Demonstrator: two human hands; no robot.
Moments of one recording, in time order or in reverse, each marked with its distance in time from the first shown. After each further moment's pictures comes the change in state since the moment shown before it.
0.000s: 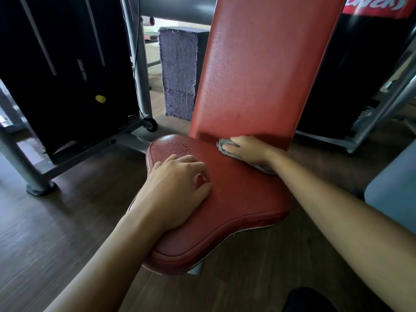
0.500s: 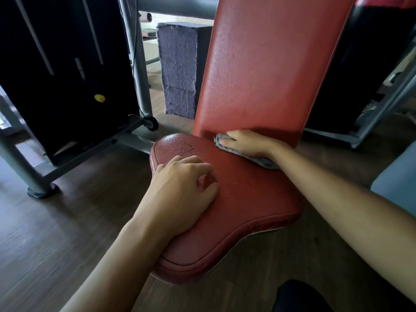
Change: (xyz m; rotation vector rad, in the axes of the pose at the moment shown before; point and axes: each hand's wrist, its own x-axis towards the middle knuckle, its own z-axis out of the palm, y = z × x) left_hand 0.001 -0.005 0.000 -0.074 0.033 -0.004; right_hand 0.026 -0.013 0.002 -0.038 -0.015 -0.010
